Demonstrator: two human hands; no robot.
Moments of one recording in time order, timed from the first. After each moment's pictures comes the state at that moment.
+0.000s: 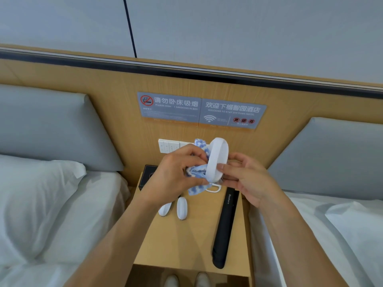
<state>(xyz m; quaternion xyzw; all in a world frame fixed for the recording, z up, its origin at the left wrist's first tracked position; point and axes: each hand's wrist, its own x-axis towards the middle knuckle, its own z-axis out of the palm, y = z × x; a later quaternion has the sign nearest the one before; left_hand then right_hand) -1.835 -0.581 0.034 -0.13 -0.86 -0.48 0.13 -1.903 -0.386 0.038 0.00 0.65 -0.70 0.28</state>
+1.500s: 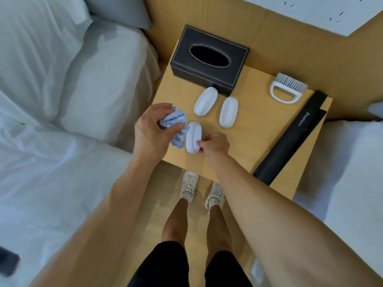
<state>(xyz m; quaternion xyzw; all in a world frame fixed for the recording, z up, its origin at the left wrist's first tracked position) -1.743 -0.649 -0.244 0.36 -0.81 -0.45 0.09 -1.830 -0.524 -0.369 0.17 0.80 -0.38 0.43</state>
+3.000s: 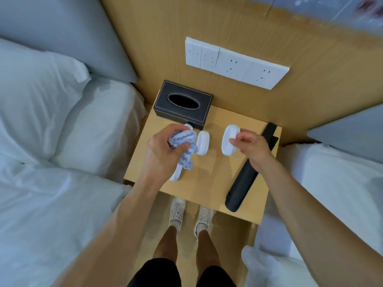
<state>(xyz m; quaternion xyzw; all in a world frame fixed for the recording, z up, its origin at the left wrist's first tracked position) -1.790 -0.605 -0.156 0.27 -0.80 -0.52 0.09 -1.959 -0.405 -0.239 0.01 0.78 -0.53 0.35</state>
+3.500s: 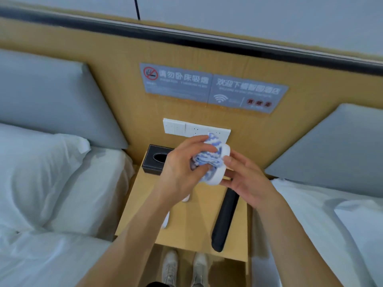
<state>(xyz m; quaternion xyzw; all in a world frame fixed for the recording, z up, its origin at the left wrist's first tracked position) -1.829 -0.553 0.006 0.02 -0.85 -0.50 0.16 -1.915 -0.380 -0.022 -0.03 0.54 -0.74 0.39</state>
